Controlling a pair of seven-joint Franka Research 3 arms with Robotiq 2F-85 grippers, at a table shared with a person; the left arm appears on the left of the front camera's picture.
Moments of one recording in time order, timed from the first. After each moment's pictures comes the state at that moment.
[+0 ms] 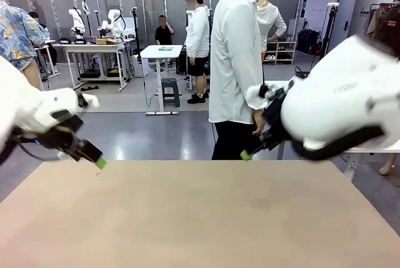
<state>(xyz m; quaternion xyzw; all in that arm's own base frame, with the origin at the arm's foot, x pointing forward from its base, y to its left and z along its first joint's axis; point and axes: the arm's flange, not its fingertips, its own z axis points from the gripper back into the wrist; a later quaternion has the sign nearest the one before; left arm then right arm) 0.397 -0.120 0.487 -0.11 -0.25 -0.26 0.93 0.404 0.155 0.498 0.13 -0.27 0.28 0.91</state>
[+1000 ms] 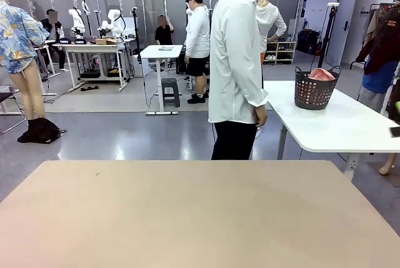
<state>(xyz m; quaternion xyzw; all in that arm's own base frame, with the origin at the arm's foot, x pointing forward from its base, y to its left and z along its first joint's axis) 0.294 0.208 0.557 -0.47 -0.39 0.03 0.79 0.329 -0.181 0.526 0.55 -0.26 0.10 0.79</state>
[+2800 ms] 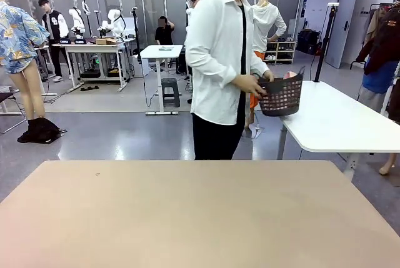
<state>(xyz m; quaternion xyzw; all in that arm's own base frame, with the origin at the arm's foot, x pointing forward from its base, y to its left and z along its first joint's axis) 0.259 0.258 0.541 -0.44 -0.43 0.09 0.78 0.296 -0.223 0.504 0.54 -0.29 0.02 0.79</state>
